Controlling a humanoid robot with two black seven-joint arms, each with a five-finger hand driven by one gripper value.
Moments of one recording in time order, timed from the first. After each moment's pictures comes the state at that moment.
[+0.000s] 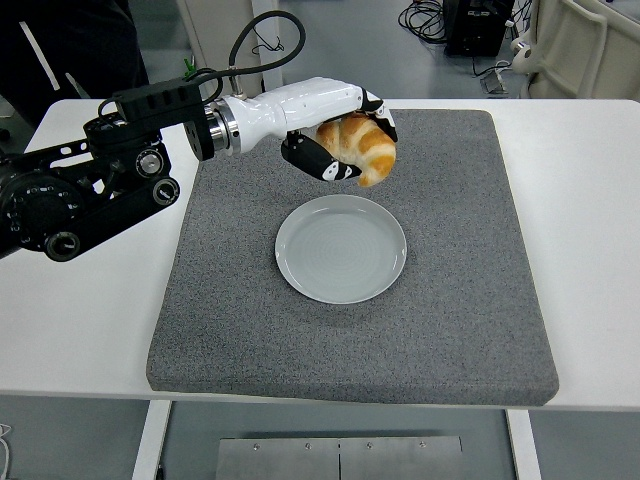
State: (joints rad) left arm -1.17 0.40 -0.34 -1.26 1.44 -0.07 -0.20; right arm -0.09 0.00 -0.01 0.12 -0.11 0.02 0.41
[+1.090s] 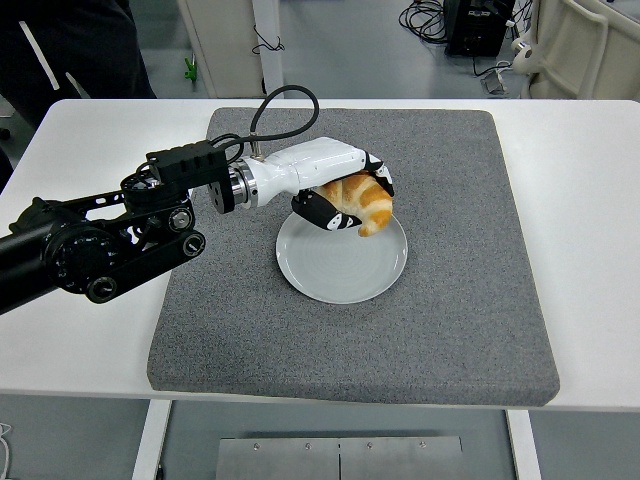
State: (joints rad) left arm -1.07 0.31 -0.30 -1.18 1.52 0.01 -0.21; right arm -0.09 0.00 -0.01 0.12 -0.11 0.02 0.41
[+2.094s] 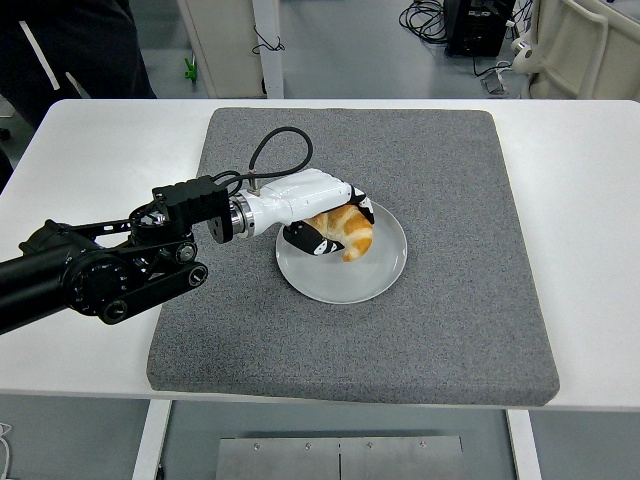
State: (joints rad) left arm -1.04 0.29 -0.16 -1.09 1.55 0.13 -0.22; right arm -0.09 0.00 -0.01 0.12 -0.11 0.02 0.41
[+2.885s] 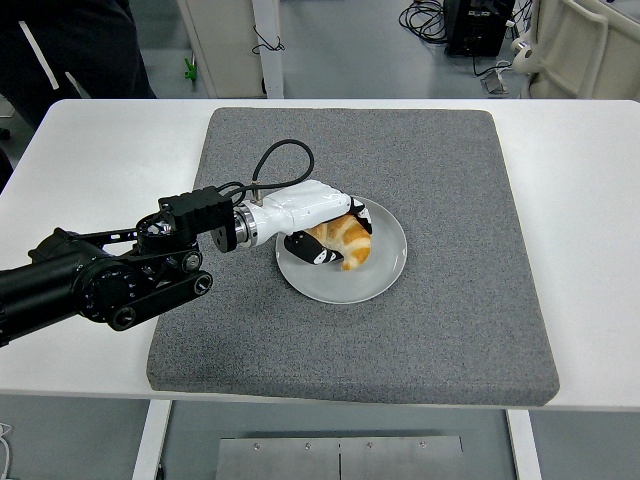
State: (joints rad) left arm -1.03 0.26 -0.12 -1.05 1.55 0.14 -0.22; right arm -0.09 0.00 -0.01 0.12 -0.11 0.02 0.41
